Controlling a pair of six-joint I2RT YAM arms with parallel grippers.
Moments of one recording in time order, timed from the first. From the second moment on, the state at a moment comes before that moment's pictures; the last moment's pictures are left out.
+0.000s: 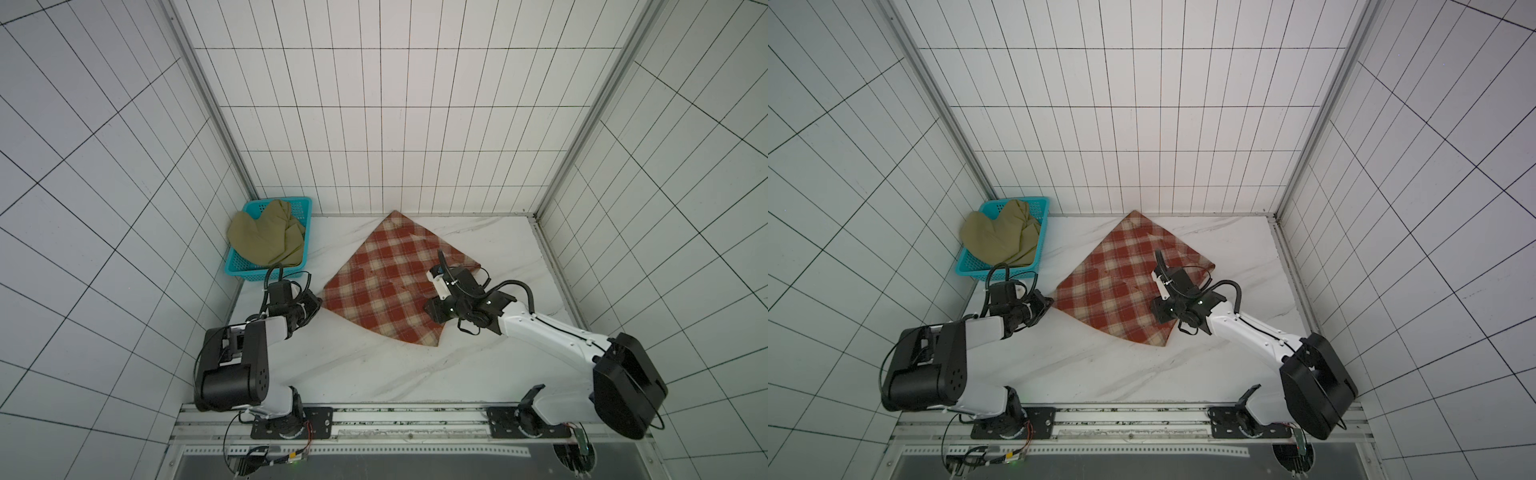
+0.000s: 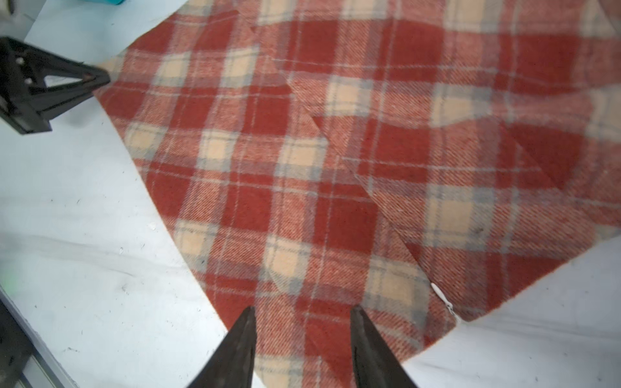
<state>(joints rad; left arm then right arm) 0.16 1.48 0.47 0.21 0.47 -0.76 0.74 1.36 0.86 -0.36 -0.03 0.26</state>
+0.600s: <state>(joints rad) 0.16 1.48 0.54 0.12 0.50 -0.72 1.00 1.47 0.83 -0.45 0.18 0.22</state>
